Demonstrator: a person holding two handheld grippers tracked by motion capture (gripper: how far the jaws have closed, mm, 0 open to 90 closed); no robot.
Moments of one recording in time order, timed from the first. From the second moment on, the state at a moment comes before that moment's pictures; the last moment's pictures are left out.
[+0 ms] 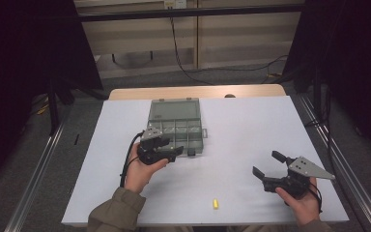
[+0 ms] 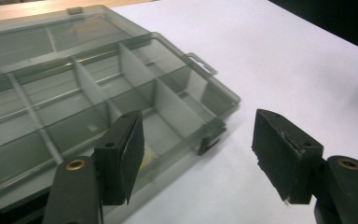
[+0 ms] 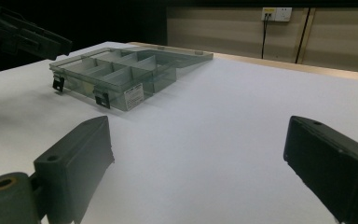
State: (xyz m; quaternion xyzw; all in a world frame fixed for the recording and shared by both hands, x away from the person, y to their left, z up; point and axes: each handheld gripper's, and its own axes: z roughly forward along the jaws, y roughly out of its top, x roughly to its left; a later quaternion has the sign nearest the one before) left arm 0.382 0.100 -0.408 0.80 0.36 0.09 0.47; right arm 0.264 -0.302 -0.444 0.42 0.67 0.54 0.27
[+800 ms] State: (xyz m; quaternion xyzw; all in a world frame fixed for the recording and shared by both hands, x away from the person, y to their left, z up) left arm 0.355 0.079 -0.412 0.82 0.31 0.06 0.48; right arm 0.263 -0.301 -0.444 0.42 0.68 0.54 0.27
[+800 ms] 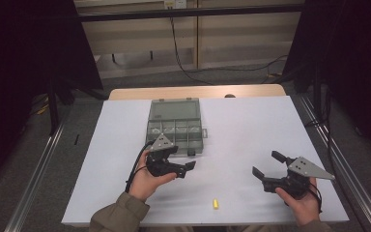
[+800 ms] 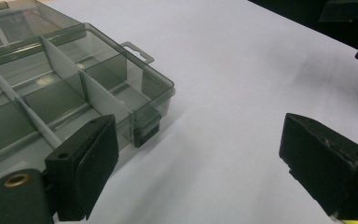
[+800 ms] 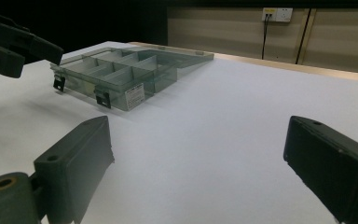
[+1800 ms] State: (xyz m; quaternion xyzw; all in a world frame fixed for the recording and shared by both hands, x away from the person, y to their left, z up) left arm 0.332 0.049 -0.430 0.84 0.25 0.03 0.47; right arm 0.264 -0.301 -0.444 0.41 0.68 0.54 0.27
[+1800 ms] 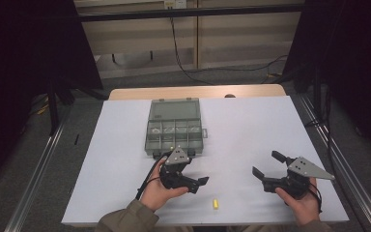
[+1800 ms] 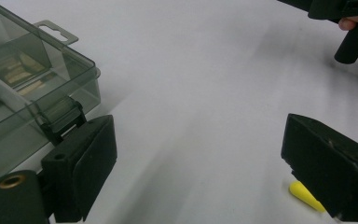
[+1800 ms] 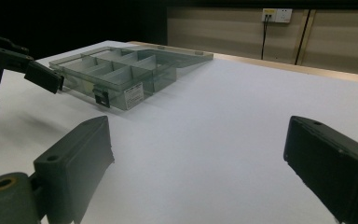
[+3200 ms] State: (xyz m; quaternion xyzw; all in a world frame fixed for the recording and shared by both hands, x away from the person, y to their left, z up) left arm 0.310 0.028 -0.443 0.87 0.19 -0.01 0.45; right arm 0.263 -0.300 -0.443 0.41 0.68 0.54 0.27
